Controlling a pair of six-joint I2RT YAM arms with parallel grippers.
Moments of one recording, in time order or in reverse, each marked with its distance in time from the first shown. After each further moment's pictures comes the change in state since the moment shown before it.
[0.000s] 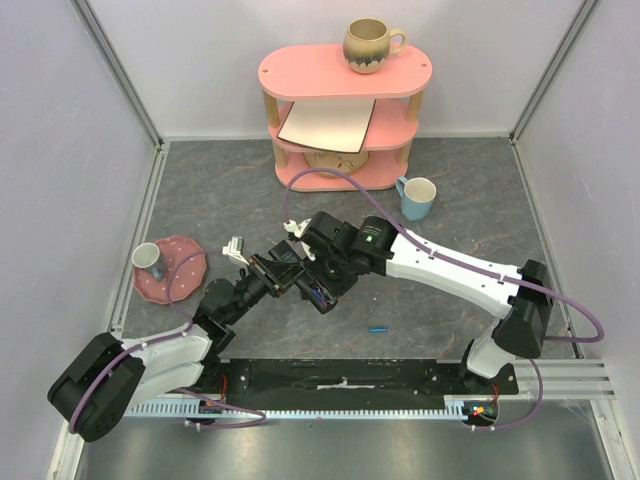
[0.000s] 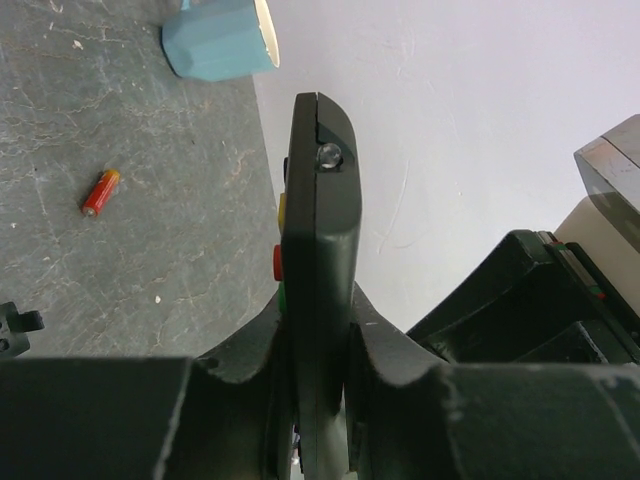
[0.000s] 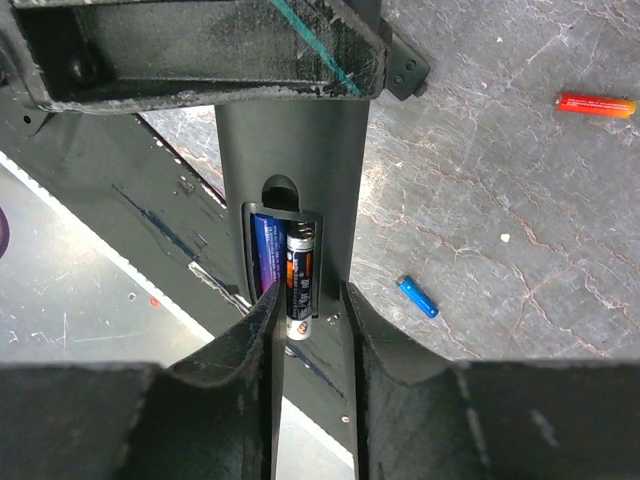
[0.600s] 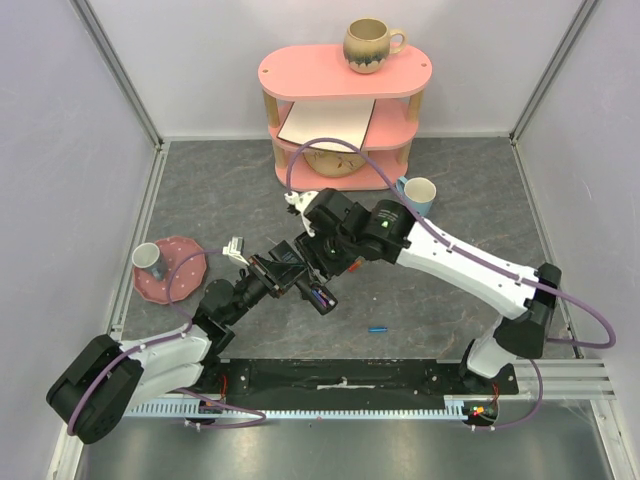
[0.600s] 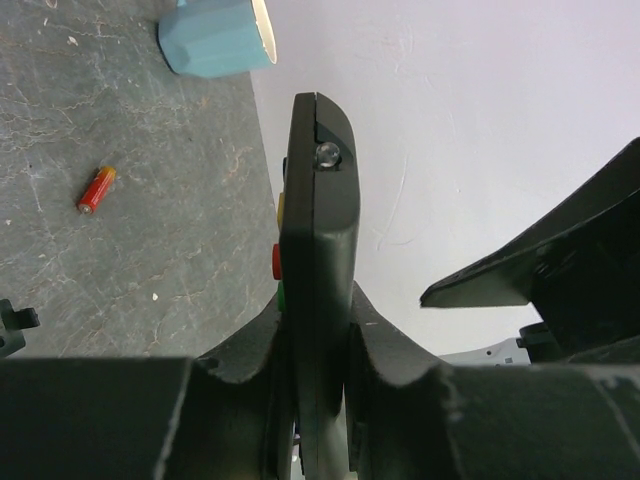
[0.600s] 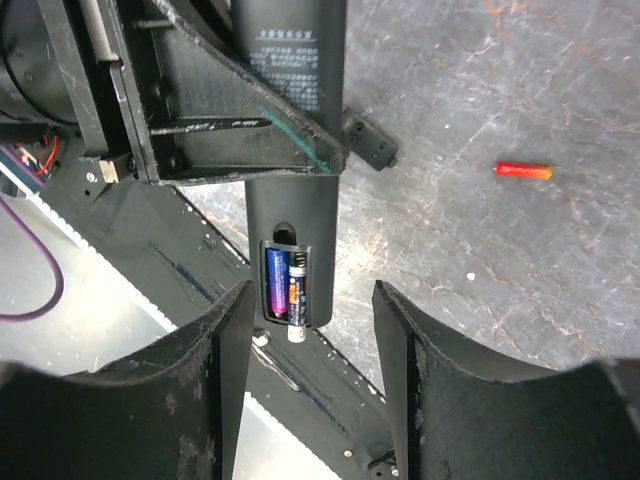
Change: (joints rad) left arm -0.004 -0.019 0.000 -0.014 0.000 0.000; right arm -0.021 -0.003 0.161 -0.018 0.037 0.001
